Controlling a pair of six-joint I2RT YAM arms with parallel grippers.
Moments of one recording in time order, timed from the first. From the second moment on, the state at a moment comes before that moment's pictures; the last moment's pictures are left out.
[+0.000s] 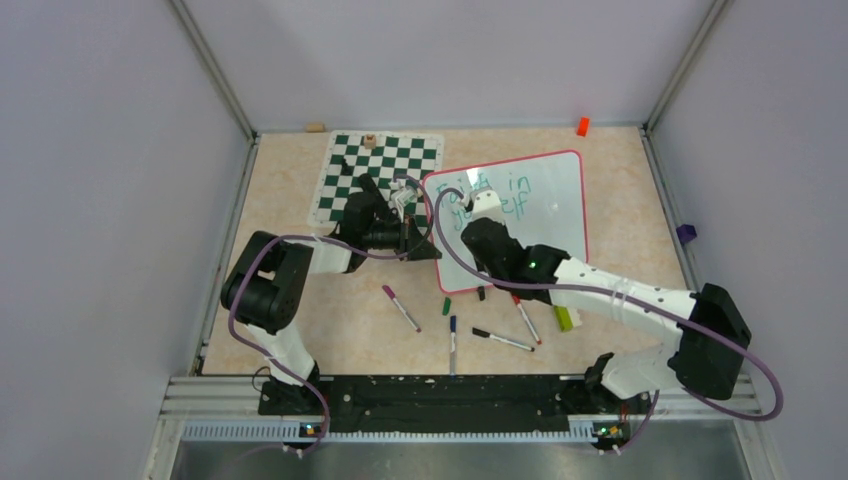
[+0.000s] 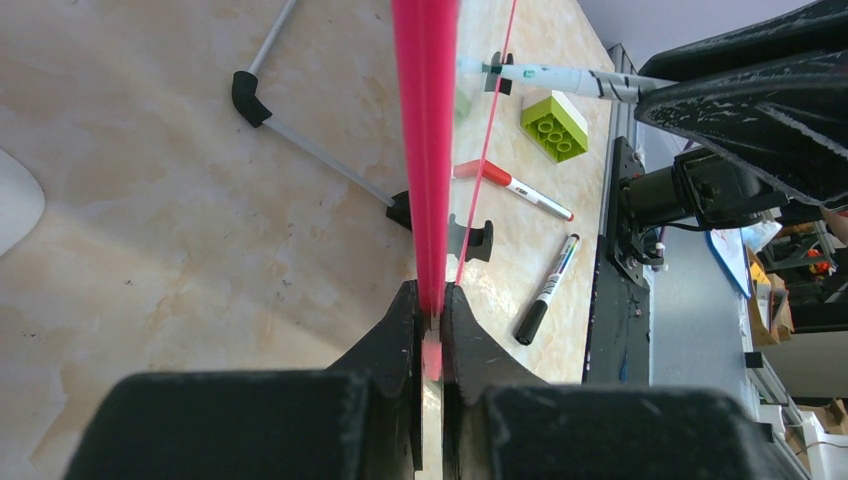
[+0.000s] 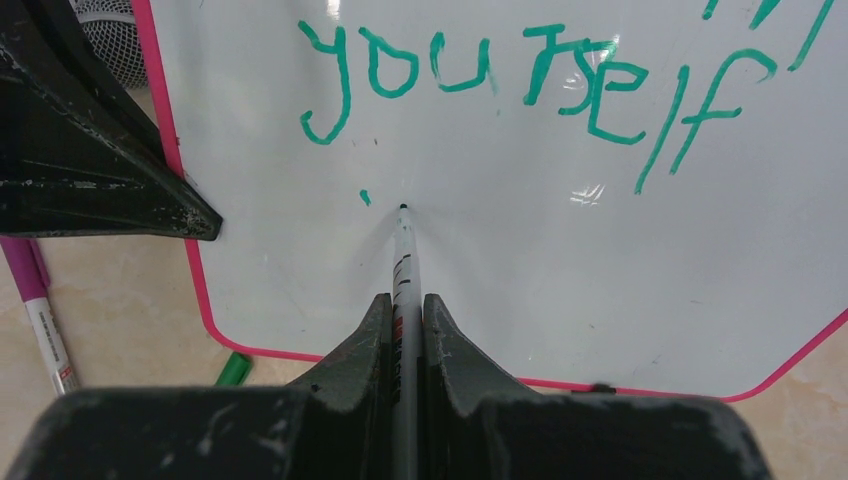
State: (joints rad) left arm -0.36 1.77 0.78 0.53 1.01 -0.40; right arm 0.96 1.34 0.98 -0.38 0.63 0.31
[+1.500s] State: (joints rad) left arm -0.37 1.77 0.78 0.53 1.00 -0.40; right arm 0.93 1.30 0.96 -0.40 0.60 0.30
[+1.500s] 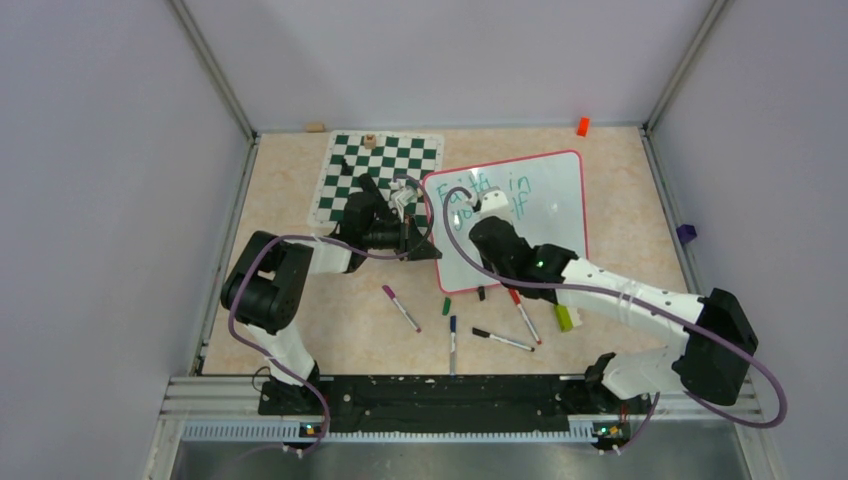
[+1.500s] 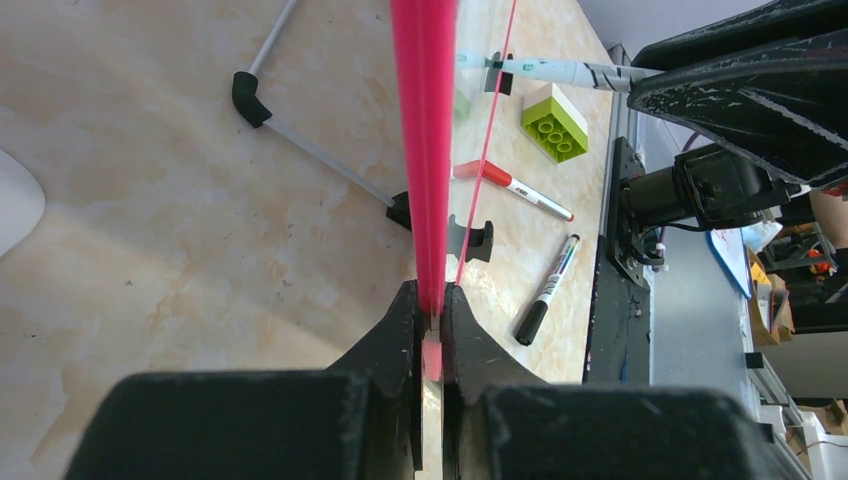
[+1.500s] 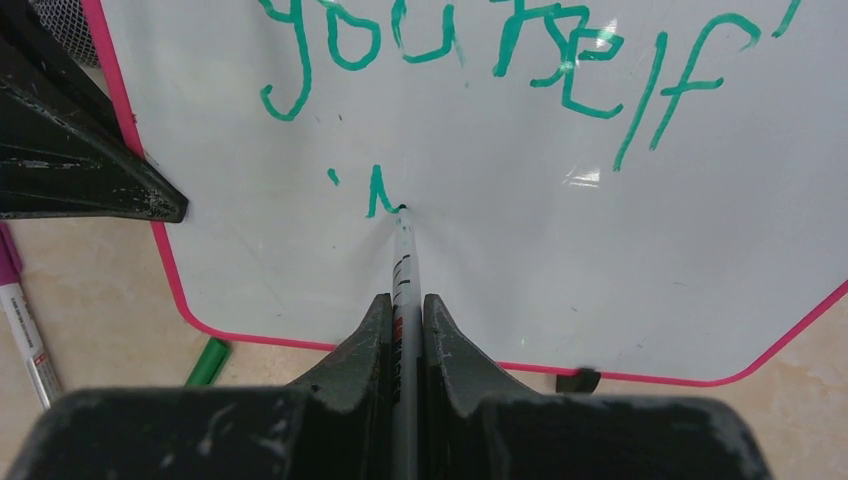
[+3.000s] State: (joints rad) left arm -0.37 1.77 0.78 0.53 1.01 -0.40; right arm 0.86 1.30 0.98 -0.37 0.34 0.24
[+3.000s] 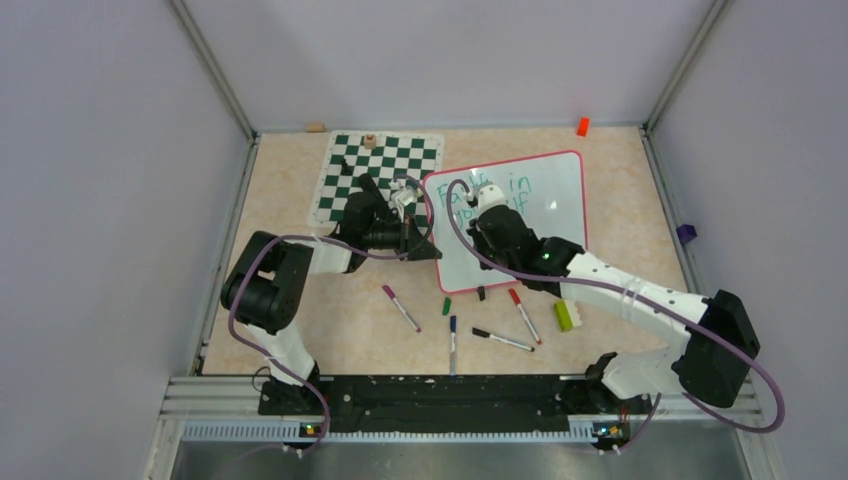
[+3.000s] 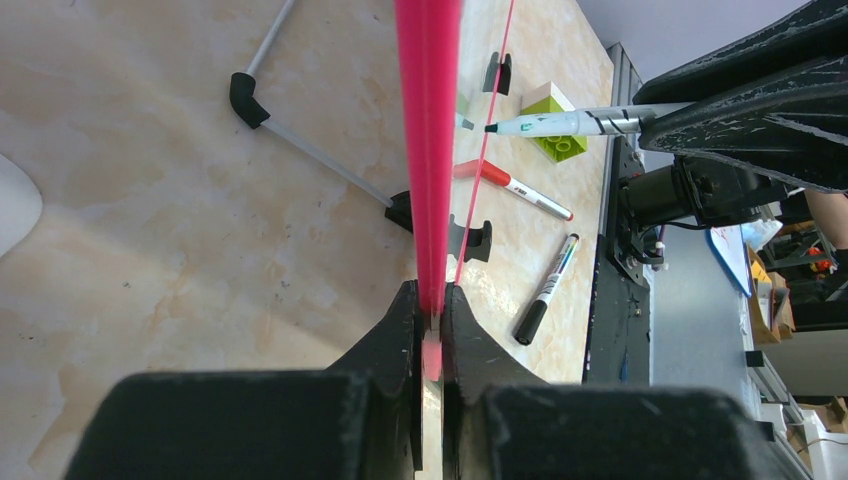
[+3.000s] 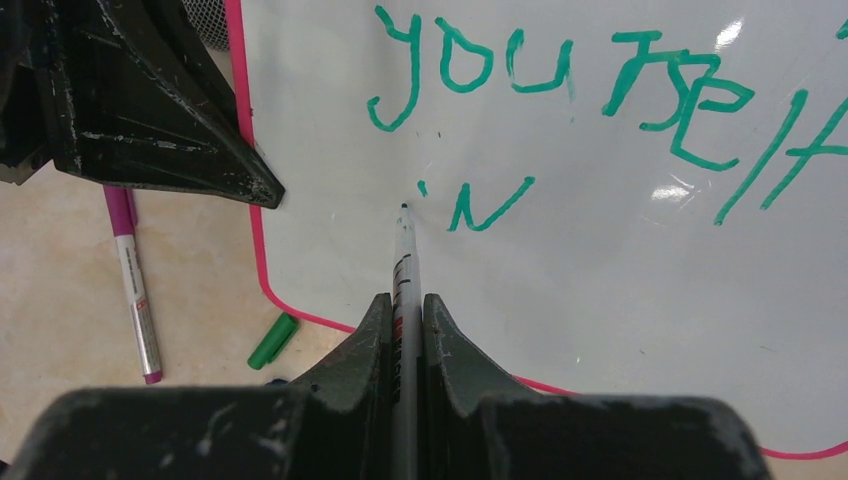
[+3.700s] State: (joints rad) left arm -0.37 1.77 0.78 0.53 1.01 -0.40; right arm 0.86 1.30 0.98 -0.36 0.39 0.24
